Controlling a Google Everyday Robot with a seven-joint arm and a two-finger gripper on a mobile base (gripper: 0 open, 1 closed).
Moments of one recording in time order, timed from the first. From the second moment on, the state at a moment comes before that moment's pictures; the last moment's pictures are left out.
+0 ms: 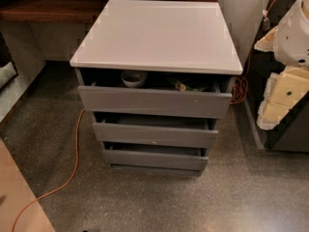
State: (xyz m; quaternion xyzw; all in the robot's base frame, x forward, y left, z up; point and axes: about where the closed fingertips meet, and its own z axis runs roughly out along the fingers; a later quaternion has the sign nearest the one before) arm 0.438 -0.217 0.976 -0.60 0.78 -0.03 0.16
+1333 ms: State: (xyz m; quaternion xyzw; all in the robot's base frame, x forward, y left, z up) arm 0.475 -0.203 0.922 -0.62 0.76 0.01 0.20
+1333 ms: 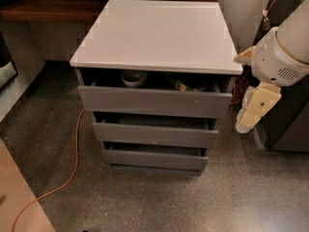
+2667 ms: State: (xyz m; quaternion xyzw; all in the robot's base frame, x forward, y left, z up) arm 0.527 -0.178 0.835 -0.67 0.71 0.01 0.23
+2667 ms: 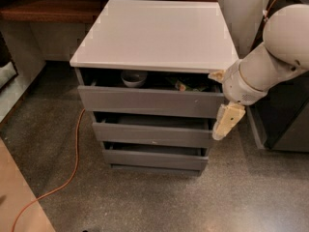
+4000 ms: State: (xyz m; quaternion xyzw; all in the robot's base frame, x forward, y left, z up) arm 0.557 -0.160 0.774 -0.65 0.72 0.05 0.24
